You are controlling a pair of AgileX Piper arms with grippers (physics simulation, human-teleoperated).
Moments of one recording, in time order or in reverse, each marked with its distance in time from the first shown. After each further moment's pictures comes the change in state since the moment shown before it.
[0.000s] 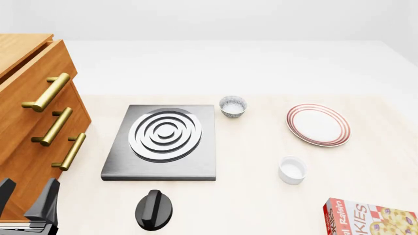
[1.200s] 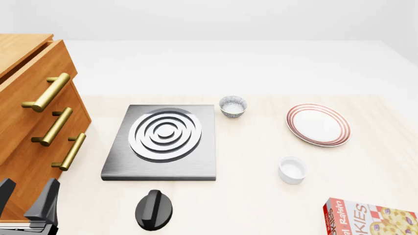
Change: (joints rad) left arm 0.000 0.000 0.000 0.000 0.000; right arm 0.328 -0.680 -0.063 0.360 0.275
